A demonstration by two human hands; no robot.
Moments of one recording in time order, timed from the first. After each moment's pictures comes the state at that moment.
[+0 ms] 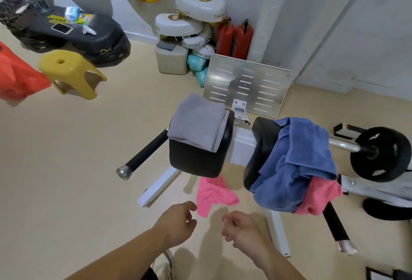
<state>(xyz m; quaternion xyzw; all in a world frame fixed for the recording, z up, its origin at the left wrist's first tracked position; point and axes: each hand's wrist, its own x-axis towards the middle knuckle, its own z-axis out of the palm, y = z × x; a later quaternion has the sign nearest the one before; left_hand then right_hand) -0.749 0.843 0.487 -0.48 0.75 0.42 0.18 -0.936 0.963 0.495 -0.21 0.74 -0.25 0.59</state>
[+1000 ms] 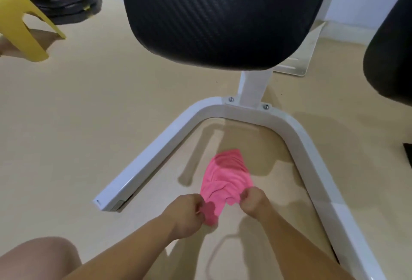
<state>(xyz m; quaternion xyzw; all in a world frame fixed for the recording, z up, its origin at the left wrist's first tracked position) -0.733 0.822 0.045 -0.44 0.78 0.41 0.19 -0.966 0.913 -0.077 -0.37 0.84 -0.02 0.40</state>
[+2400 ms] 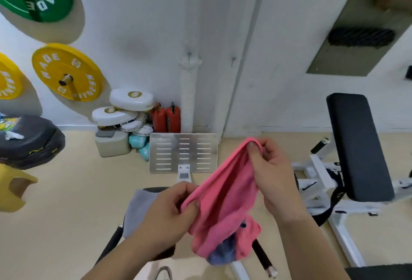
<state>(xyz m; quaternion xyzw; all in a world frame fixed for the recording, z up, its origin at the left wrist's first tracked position) -0.885 0.788 0.868 -0.29 0.76 0.57 -0.13 -1.076 0.895 0.917 -0.19 0.74 -0.63 0.15</state>
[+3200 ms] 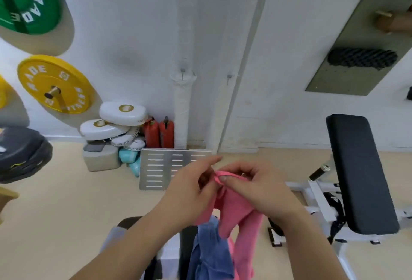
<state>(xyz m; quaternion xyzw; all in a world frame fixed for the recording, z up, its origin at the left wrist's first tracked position) -1.050 0.721 0.907 -0.18 0.84 0.43 -0.26 -1.178 0.848 0.959 -0.37 0.74 -0.47 0.29</state>
